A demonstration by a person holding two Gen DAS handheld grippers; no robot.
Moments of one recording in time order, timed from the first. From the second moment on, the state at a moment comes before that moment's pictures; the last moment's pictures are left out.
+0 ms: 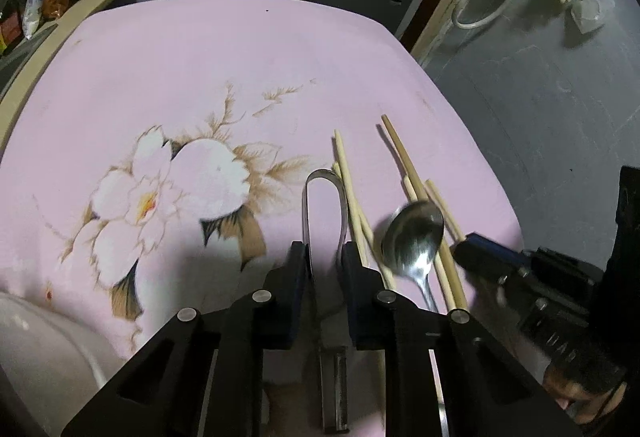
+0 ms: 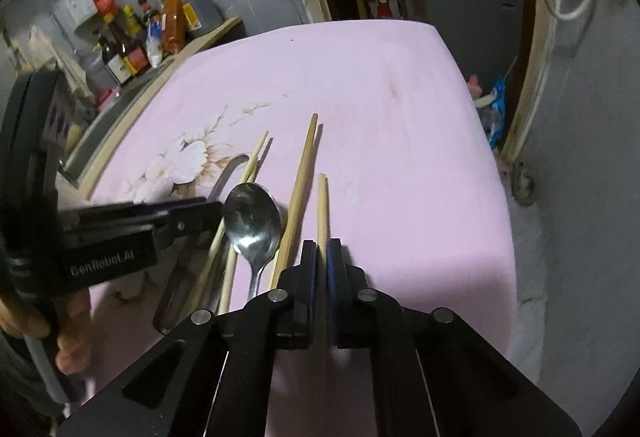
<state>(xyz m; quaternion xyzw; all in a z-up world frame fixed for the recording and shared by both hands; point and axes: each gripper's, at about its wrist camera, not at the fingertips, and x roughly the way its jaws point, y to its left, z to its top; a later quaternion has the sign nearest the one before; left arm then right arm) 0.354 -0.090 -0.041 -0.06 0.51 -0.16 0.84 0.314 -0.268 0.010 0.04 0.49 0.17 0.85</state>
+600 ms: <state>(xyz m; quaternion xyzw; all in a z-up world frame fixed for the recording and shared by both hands) 0.258 -0.067 0.022 -0.05 0.28 -0.15 0.95 0.209 -0.251 0.078 0.02 0.18 0.17 0.97</state>
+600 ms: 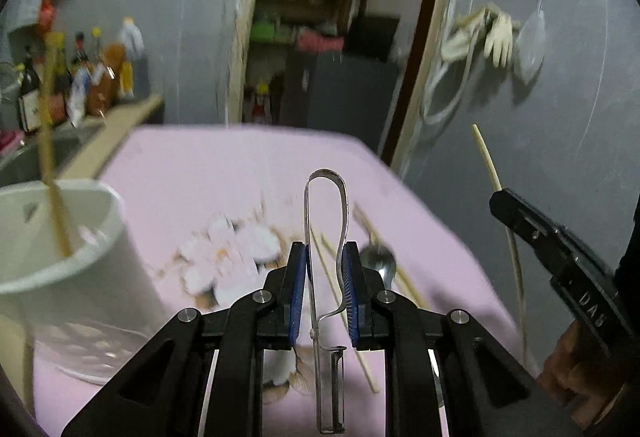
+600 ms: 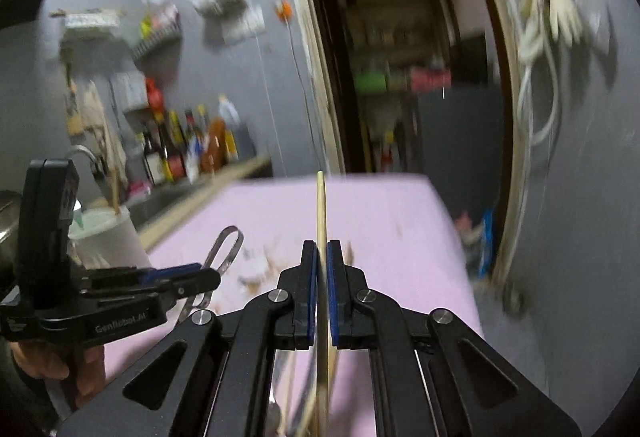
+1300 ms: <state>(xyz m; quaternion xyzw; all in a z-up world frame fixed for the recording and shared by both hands) 0.210 0.066 0.149 -0.04 0.06 -0.03 1.00 0.232 -0.143 0.172 0.12 -0.05 0.32 0.94</state>
